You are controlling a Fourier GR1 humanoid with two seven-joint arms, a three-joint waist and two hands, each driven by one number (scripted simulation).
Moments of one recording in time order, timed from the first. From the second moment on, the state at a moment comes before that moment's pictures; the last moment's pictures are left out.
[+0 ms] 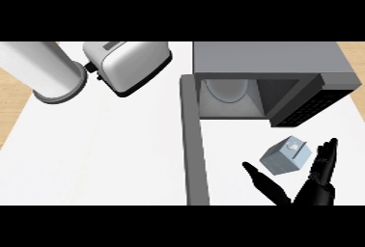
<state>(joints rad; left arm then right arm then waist) 0.42 0.08 0.48 -2.33 0.50 -0.35 0.11 0.25 -0.08 0.30 -1.76 0.22 -0.93 -0.14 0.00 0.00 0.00</state>
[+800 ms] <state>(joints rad) 0.42 0.04 0.55 -2.32 0.52 -0.42 0.14 0.23 -0.03 0.06 -1.39 -0.12 -0.69 -0.64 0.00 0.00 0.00</state>
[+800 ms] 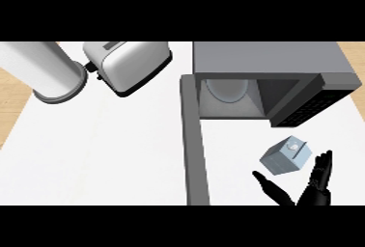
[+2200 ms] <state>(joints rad) 0.42 0.03 0.64 -2.31 0.59 -0.50 0.18 -0.12 -0.10 -0.14 -0.82 -0.14 -0.45 -0.98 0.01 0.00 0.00</state>
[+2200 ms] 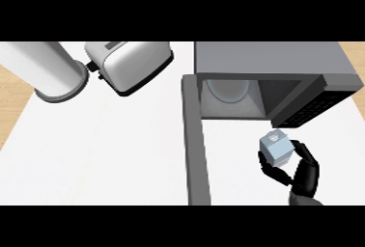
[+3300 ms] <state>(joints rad) 0.40 0.05 0.70 -2.29 0.65 -0.52 0.20 -0.27 -0.15 0.10 -1.05 -0.05 -0.07 -0.70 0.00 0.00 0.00</state>
